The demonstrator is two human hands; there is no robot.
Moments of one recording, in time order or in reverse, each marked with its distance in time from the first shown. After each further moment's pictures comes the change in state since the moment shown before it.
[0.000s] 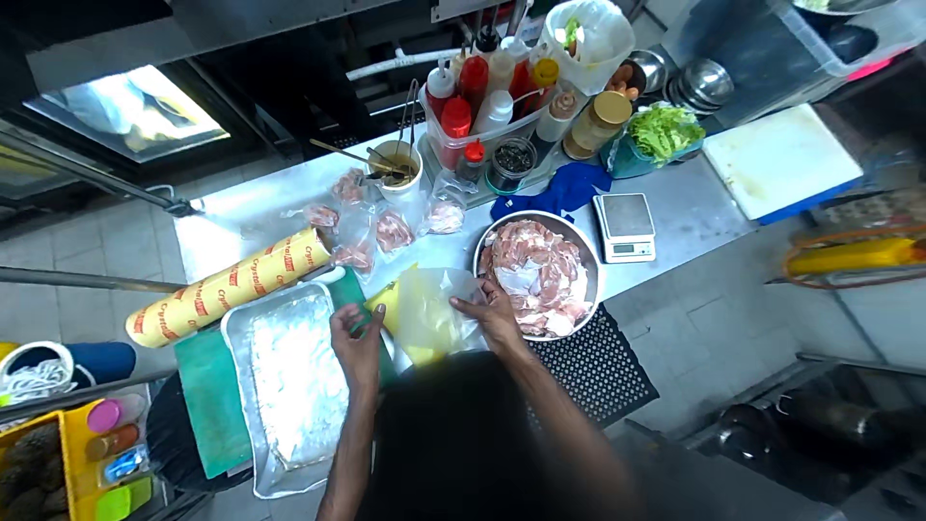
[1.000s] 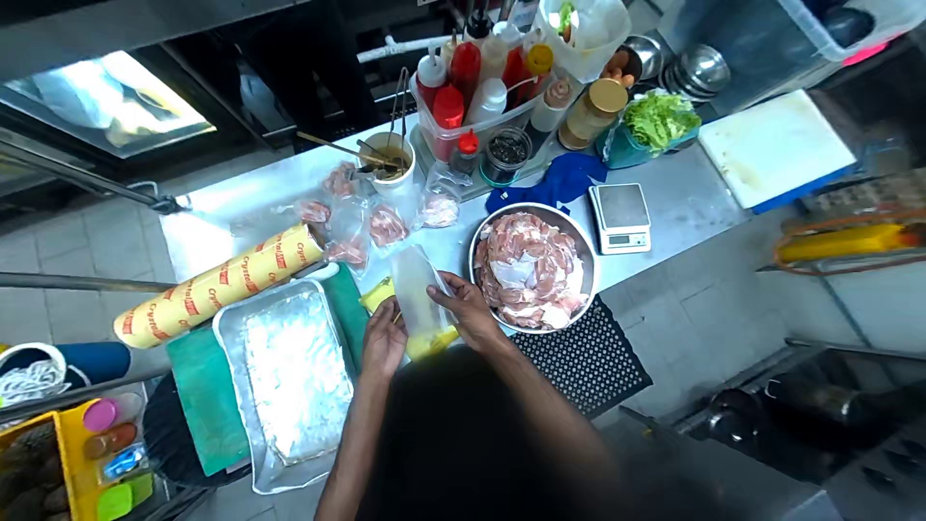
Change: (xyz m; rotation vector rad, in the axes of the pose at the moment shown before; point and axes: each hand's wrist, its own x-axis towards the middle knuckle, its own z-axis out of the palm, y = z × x) left_hand -0.002 -0.020 0.031 -0.992 -0.373 -0.568; right_hand 0.000 -0.006 0.034 0.137 -0.228 0.072
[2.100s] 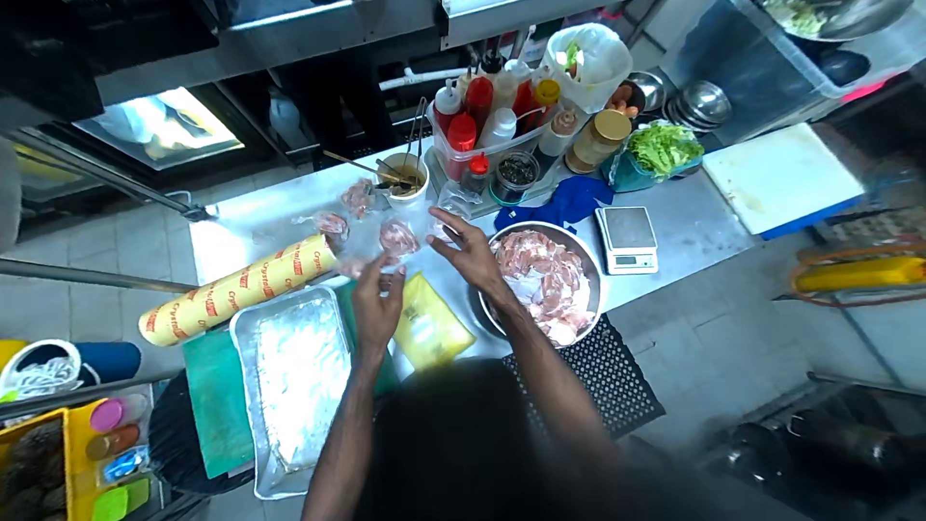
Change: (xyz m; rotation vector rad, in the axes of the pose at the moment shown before) left_hand 0.023 0.060 0.064 1.366 -0.024 0.785; right_hand 0.036 -0.083 0.014 -0.784 -0.080 -0.540
